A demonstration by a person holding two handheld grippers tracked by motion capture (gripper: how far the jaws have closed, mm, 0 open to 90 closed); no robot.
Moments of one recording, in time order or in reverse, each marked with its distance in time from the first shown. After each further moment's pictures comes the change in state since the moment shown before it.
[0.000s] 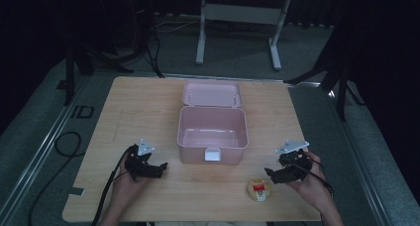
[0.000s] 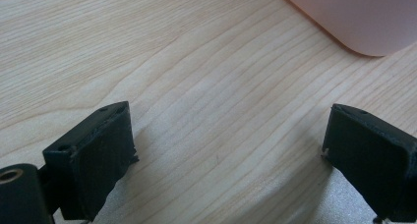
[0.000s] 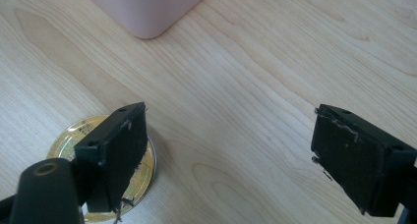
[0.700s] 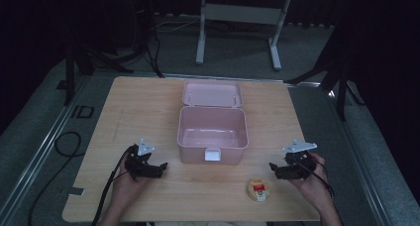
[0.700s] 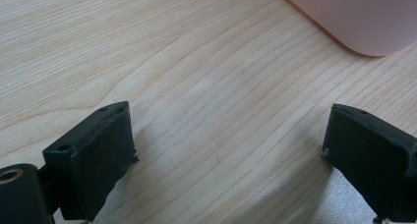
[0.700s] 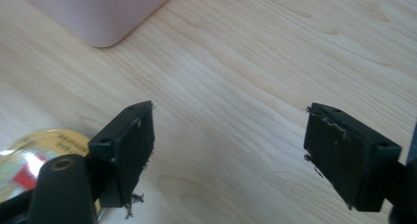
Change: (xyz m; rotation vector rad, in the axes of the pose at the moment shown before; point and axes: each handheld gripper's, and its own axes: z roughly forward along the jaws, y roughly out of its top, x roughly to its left) left arm 0.000 0.000 0.000 0.001 0.000 0.001; right arm -0.018 -0.017 0.011 -0.078 -0.049 0.076
